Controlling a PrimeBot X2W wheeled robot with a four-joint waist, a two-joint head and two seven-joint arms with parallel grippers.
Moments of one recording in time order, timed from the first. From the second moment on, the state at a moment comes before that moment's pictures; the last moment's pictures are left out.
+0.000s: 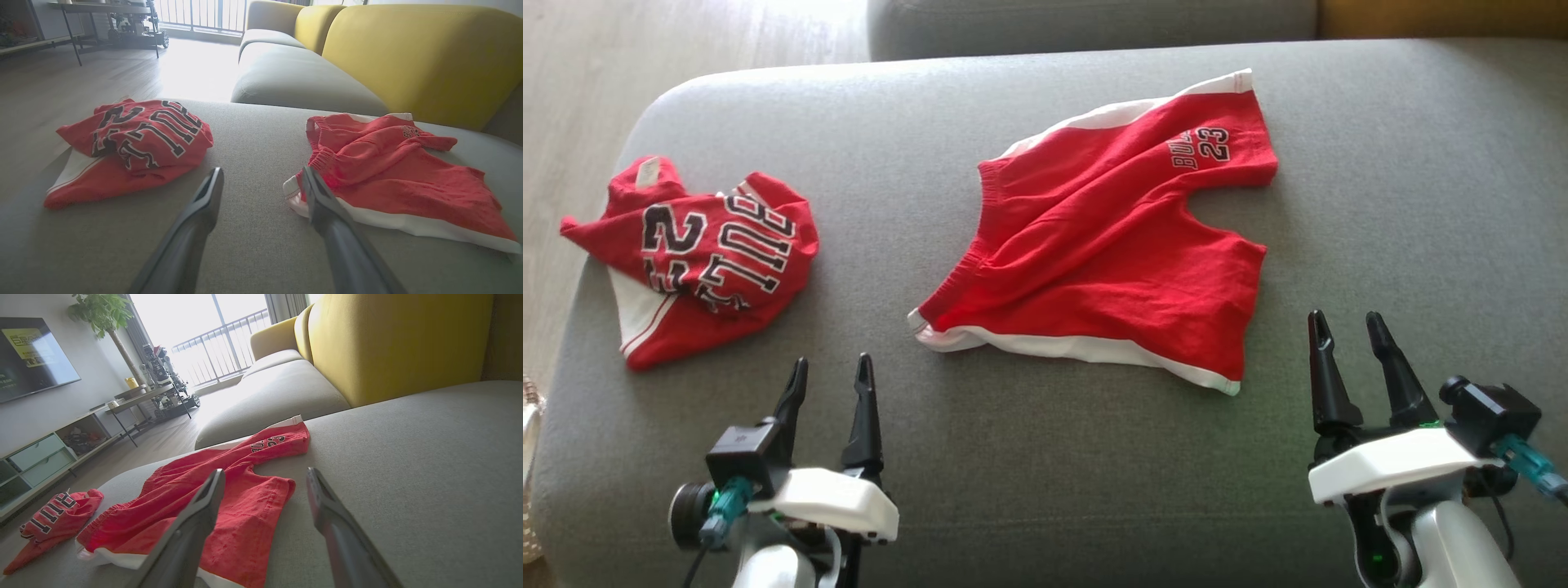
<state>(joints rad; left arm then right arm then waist) -0.02 0.07 -0.22 0.22 -0.24 0.08 -0.25 -0.07 -0.05 0.02 0.23 0.38 0.13 -0.26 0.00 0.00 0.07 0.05</state>
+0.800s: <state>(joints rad) -0.09 0.05 -0.31 0.22 -0.23 0.05 -0.25 -0.43 -0.05 -0.16 0.70 0.38 0.13 -0.17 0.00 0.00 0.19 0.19</state>
